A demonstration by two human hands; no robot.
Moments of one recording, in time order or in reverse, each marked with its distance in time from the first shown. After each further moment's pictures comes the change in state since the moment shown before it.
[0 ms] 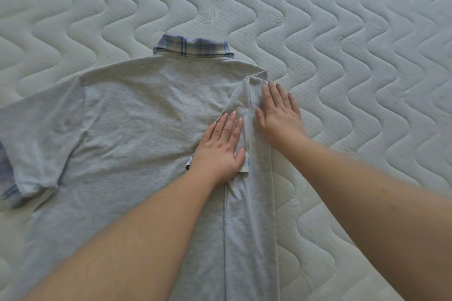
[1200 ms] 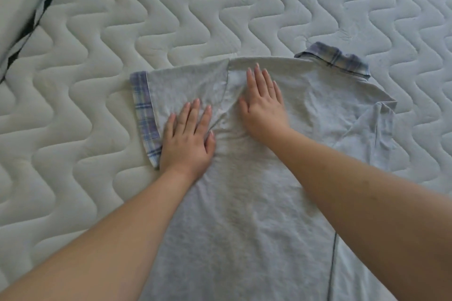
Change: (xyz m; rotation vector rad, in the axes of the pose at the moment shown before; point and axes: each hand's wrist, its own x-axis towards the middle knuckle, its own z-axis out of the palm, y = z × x) left_hand -0.151 -0.261 0.004 -0.085 0.365 -0.454; right_hand 0.025 -0.308 0.032 0.057 0.027 -0.328
